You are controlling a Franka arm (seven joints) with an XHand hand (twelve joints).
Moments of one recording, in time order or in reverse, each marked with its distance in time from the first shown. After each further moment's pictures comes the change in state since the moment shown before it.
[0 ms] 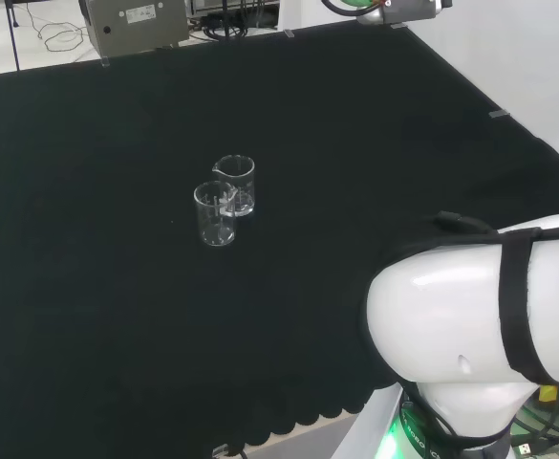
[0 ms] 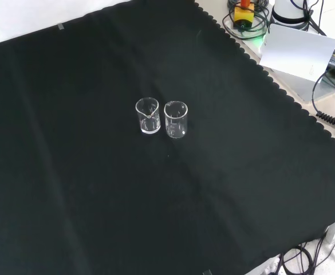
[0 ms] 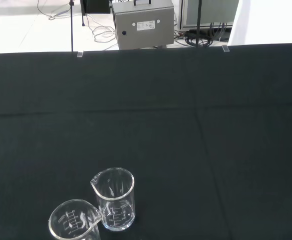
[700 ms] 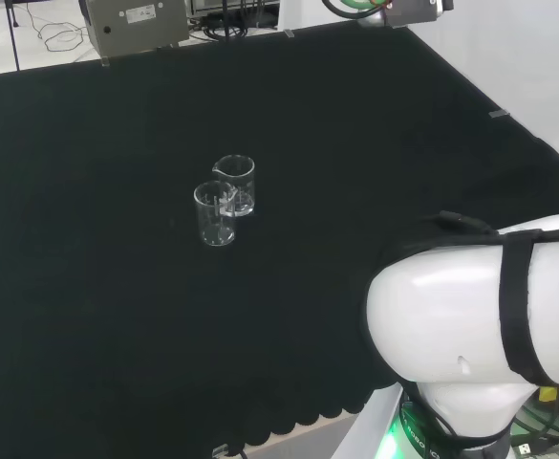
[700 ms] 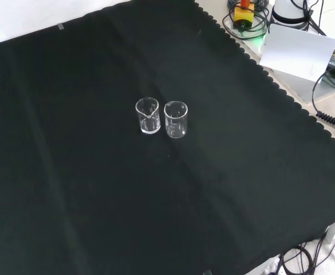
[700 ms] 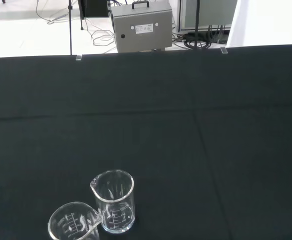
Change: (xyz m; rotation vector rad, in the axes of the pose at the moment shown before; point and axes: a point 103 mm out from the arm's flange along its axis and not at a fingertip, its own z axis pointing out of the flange) arm -0.002 -0.002 0.002 -0.009 0.007 0.011
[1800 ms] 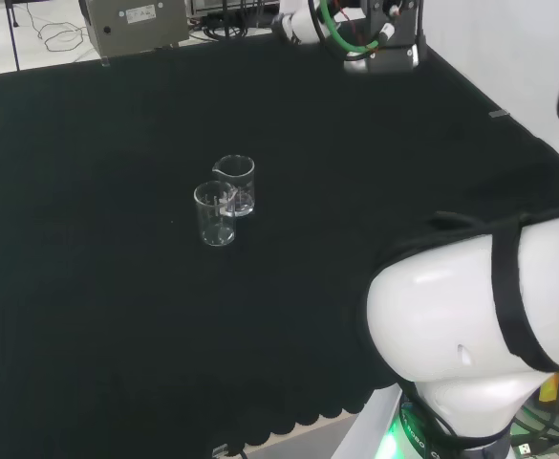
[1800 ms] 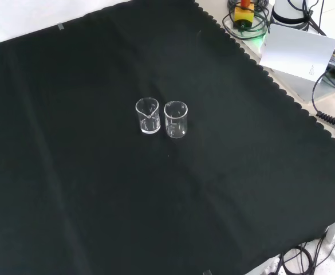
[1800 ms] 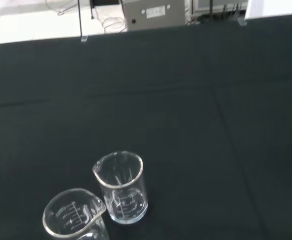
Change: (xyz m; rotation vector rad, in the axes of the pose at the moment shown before) arm -0.009 0.049 0.084 0.042 0.082 -0.026
